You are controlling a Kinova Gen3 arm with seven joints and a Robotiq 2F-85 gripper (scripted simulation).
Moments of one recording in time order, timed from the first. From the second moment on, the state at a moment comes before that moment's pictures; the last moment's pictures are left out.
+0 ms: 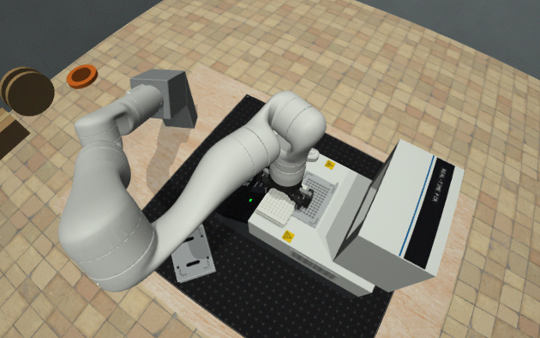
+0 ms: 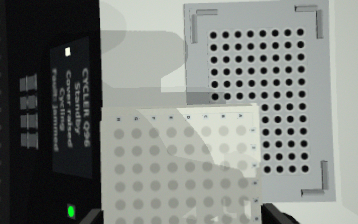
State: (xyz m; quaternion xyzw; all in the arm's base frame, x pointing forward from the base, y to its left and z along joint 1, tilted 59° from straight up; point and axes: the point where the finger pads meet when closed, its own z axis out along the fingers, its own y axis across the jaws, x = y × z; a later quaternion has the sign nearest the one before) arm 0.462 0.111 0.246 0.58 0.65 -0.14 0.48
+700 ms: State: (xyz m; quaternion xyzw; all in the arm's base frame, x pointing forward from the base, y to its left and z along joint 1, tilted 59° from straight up) arm 0.504 0.153 0.224 0.58 0.65 -0.14 0.48
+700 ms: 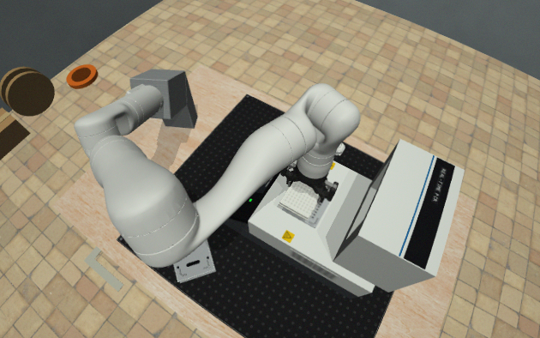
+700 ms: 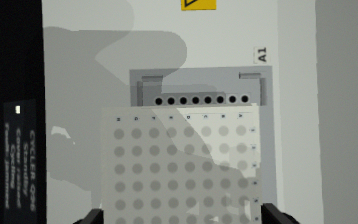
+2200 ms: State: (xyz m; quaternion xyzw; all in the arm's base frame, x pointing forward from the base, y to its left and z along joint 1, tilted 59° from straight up) arm 0.528 0.159 0.208 0.58 0.65 -0.14 0.48
